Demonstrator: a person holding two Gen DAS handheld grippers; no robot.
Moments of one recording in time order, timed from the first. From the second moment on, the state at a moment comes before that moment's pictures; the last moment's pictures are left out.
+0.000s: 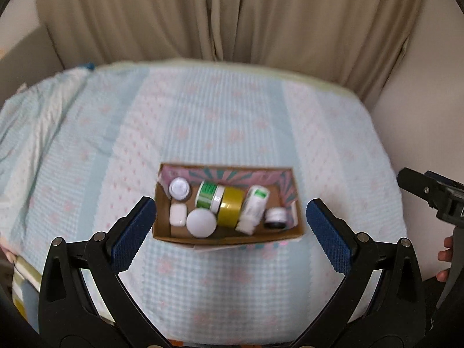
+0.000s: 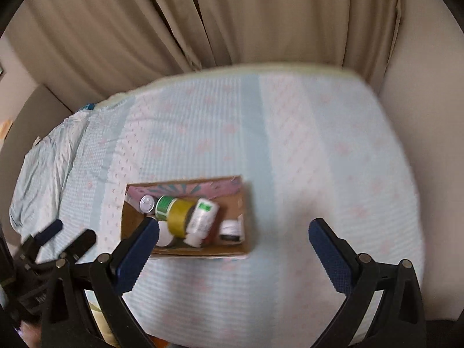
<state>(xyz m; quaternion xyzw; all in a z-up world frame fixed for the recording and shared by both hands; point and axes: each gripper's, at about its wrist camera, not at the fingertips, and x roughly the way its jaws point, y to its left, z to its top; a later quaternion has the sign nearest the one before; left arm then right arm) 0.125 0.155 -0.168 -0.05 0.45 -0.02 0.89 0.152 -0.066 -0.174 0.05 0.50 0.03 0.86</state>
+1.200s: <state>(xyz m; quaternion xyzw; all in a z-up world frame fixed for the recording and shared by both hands) 0.007 0.107 -0.043 -0.01 0.26 -0.02 0.96 0.029 -0.108 -0.045 0.00 0.30 -0.01 0.95</state>
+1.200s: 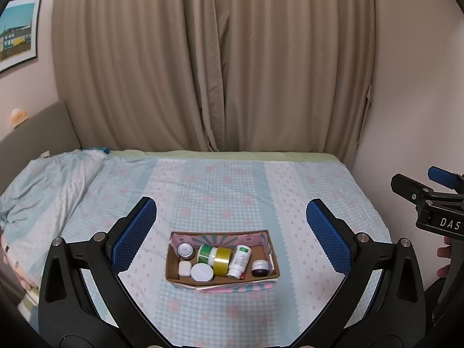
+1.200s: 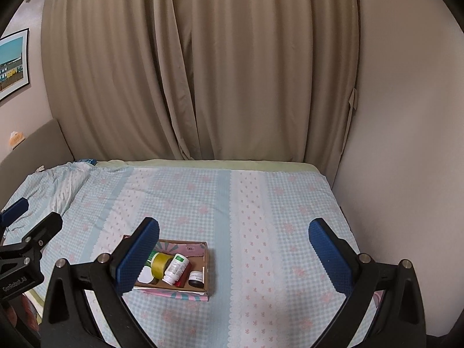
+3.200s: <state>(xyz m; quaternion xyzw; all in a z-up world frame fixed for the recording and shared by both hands) 0.000 0.101 -0.037 0.03 0.21 -0.01 0.98 0.035 -0.107 -0.050 0.00 0.30 0.00 0.95</state>
